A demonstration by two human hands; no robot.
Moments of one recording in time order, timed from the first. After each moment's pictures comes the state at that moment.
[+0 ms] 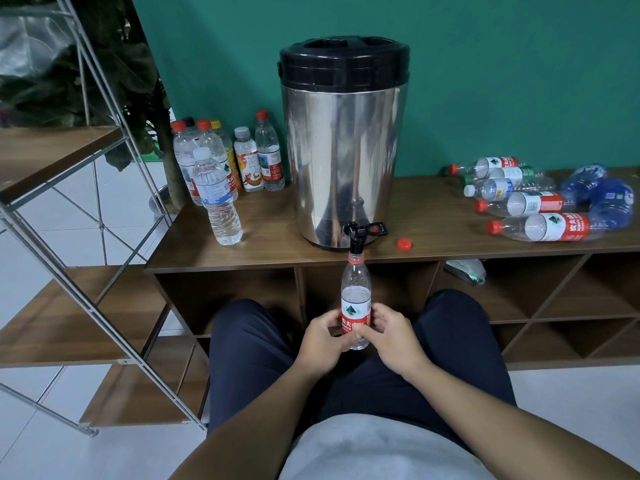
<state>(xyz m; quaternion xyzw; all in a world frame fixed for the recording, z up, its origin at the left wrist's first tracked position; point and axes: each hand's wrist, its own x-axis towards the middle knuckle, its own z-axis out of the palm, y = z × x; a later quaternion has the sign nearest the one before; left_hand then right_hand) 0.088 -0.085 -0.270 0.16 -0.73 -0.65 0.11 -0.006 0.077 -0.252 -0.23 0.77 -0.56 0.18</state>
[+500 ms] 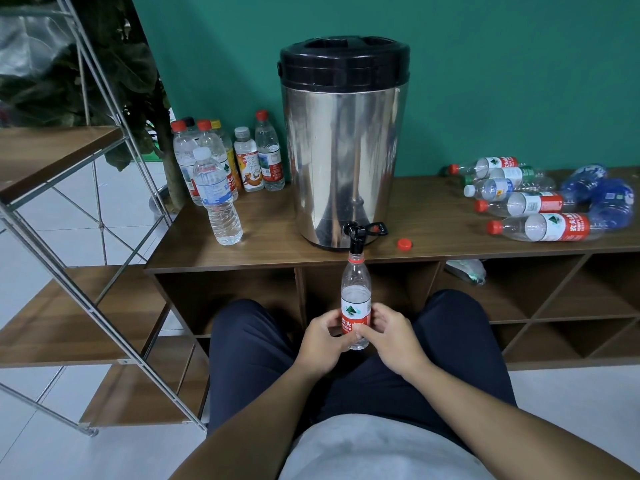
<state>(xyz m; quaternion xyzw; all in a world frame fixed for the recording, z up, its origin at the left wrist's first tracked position) 0.089 -0.086 -0.269 0.15 -0.73 -0.66 0.11 -0.006 0.076 -0.253 -0.23 0.77 -0.56 0.18</state>
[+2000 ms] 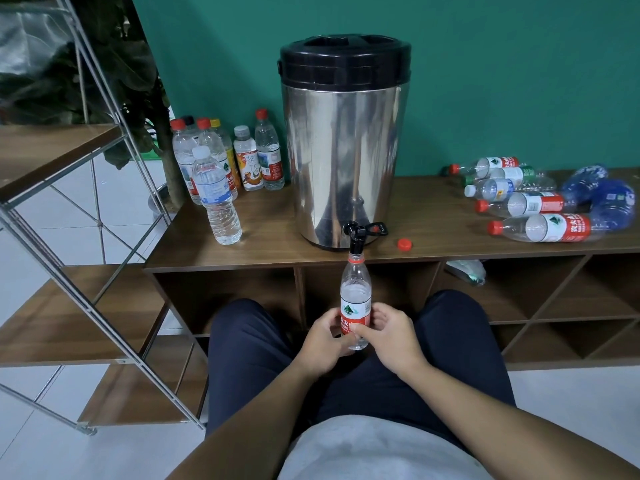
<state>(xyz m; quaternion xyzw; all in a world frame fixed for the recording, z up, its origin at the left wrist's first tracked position) 0.085 -0.083 -0.269 0.17 -0.67 -0.72 0.06 -0.003 0.071 -0.249 -0.21 0.78 -0.58 0.15</state>
